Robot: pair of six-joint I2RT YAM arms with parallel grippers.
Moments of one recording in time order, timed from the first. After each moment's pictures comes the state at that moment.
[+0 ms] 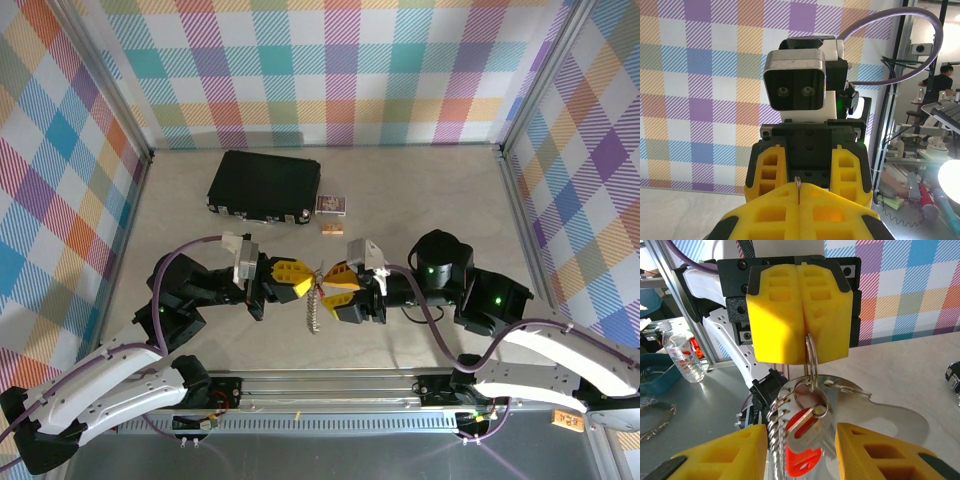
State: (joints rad) left arm -0.86 0.74 0.77 0.27 0.67 -0.26; right arm 1.11 0.91 1.12 -0.43 -0.40 0.00
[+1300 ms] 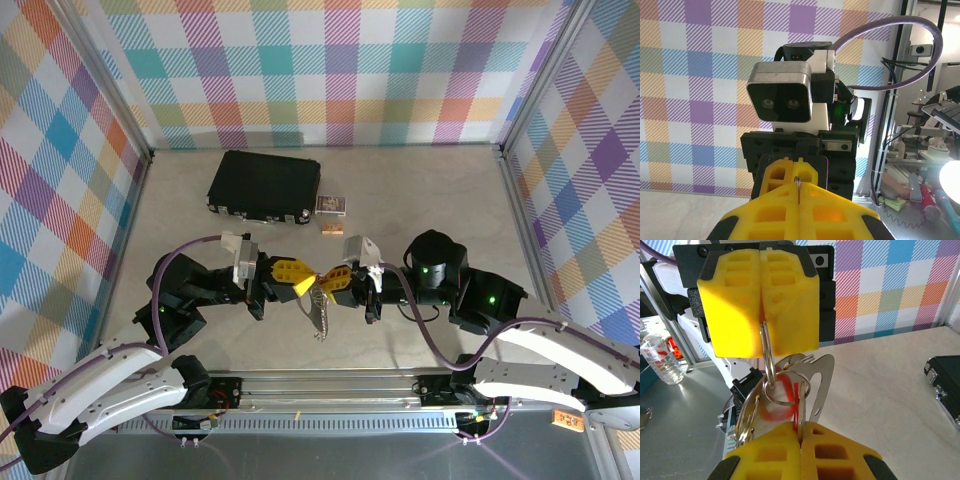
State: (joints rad) left arm -0.86 0.74 0.77 0.28 0.67 -0.25; right arm 1.11 0.92 1.11 -0.41 -0.32 -0.01
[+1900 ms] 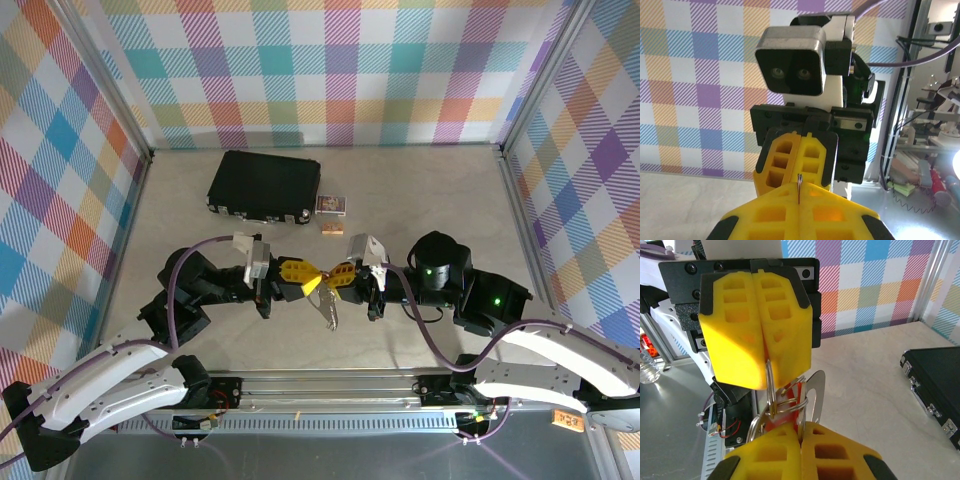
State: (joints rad) left arm -0.86 0.78 0.78 0.20 0.65 -0.18; right arm 1.11 0.90 1.10 -0.45 -0.24 -0.04
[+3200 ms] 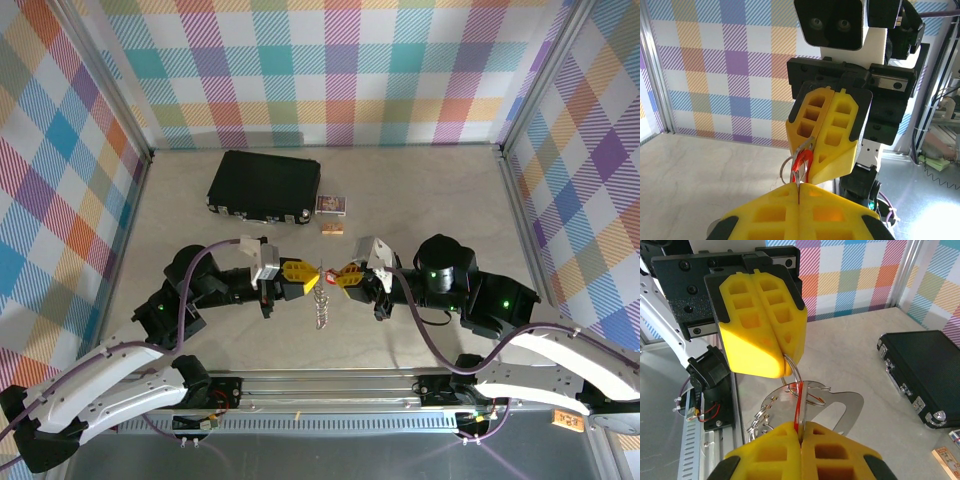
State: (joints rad) left arm -0.86 0.76 0.80 -0.01 0.55 -0.05; right arm 1.11 0.87 1.11 -0.54 -0.15 -0.09
